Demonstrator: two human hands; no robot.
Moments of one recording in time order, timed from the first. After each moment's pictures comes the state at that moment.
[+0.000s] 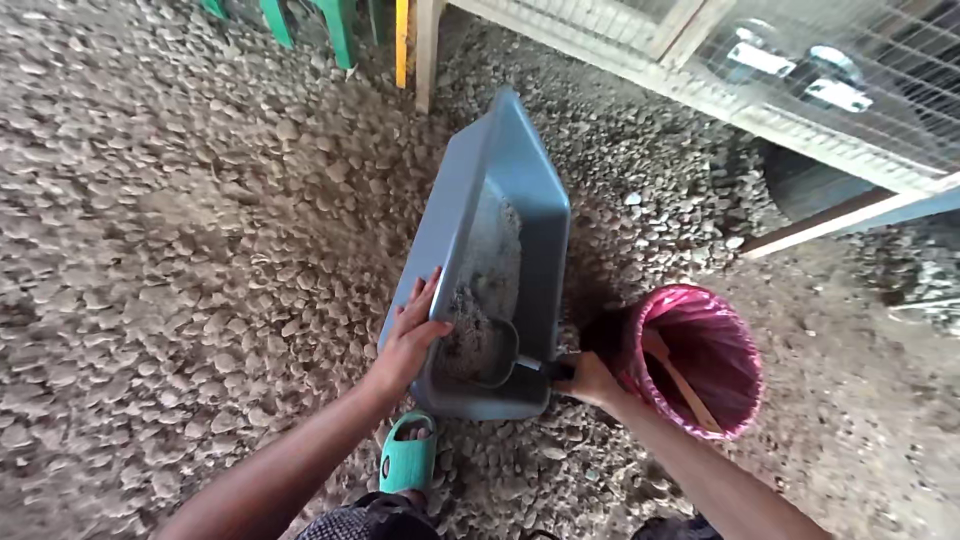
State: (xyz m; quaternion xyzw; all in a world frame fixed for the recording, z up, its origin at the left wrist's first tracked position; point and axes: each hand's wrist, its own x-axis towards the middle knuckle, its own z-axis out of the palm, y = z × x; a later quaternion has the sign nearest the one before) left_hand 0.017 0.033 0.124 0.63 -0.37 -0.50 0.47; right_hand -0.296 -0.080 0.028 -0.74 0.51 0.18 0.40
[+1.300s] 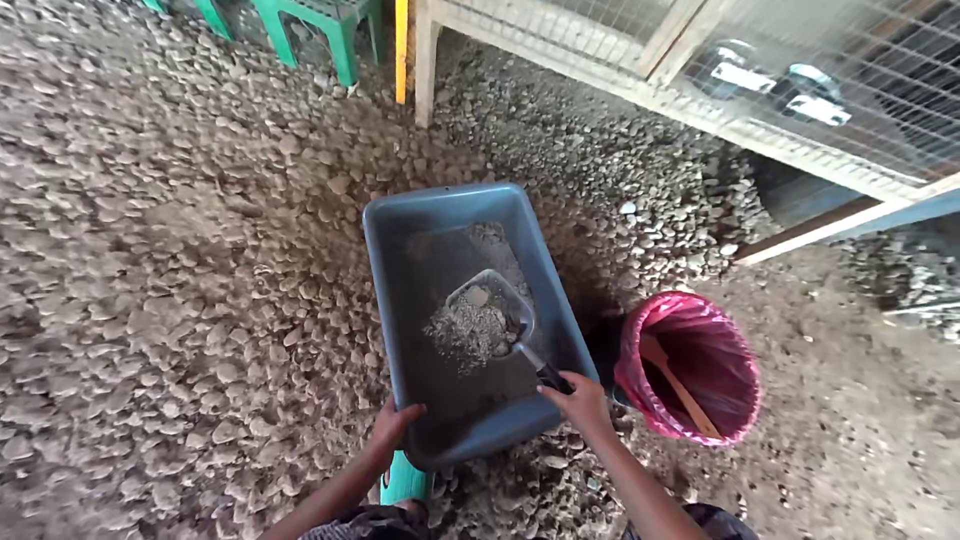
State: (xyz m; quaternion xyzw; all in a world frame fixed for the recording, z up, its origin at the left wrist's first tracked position) left_hand 0.001 0.134 -0.023 0.70 -0.05 -0.60 0.39; right_hand -0.276 -0.019 0.050 -0.65 0.65 -0.02 0.40
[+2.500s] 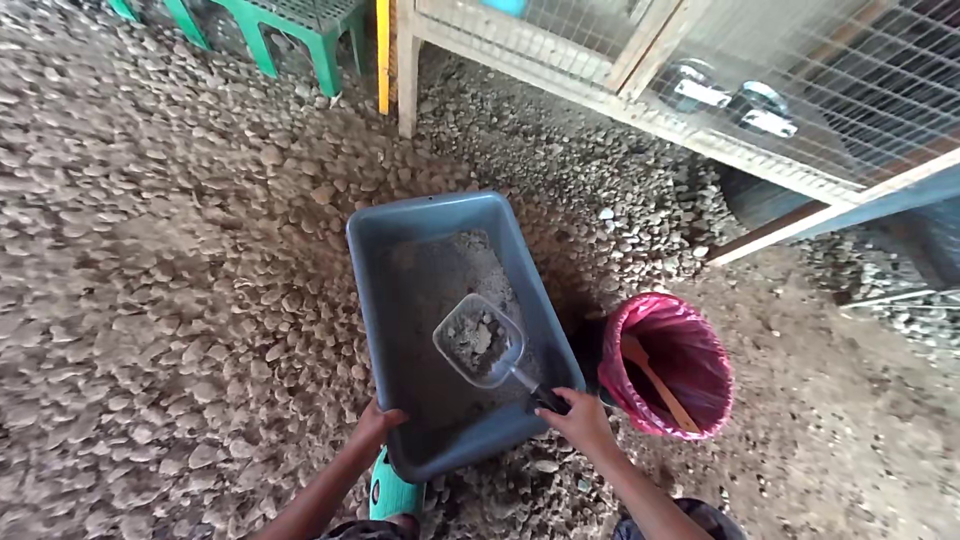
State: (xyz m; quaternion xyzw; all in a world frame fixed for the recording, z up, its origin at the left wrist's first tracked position) left_hand 0.017 0.124 -0.025 0.67 -0.10 -0.60 0.42; right_hand -0.299 -0.014 0.055 -0.67 0.65 0.05 0.36
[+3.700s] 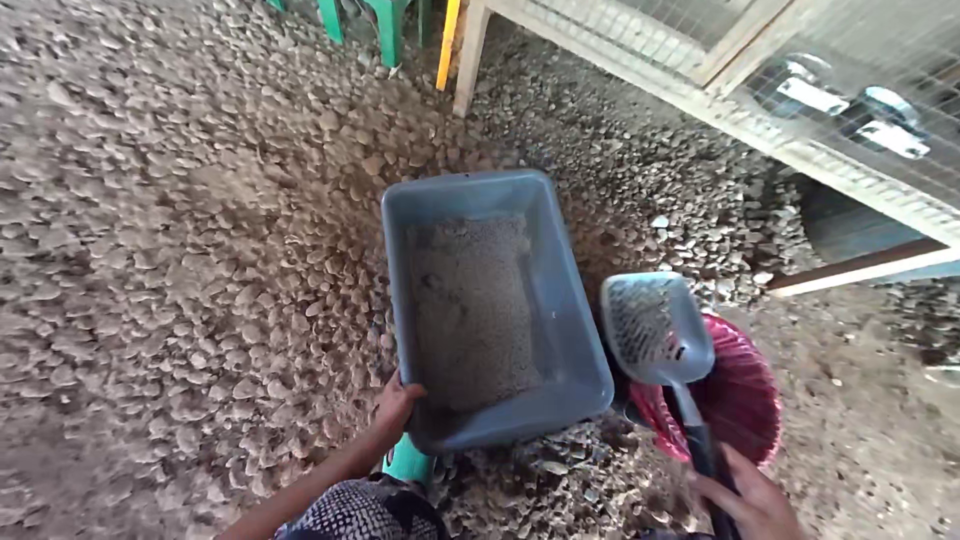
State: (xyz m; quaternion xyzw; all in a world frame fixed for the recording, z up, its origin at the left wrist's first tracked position) left_hand 0.001 0.131 -0.019 0.70 -0.02 -0.53 0.48; right_hand -0.385 0.005 0.165 -0.54 0.66 -0.13 0.51
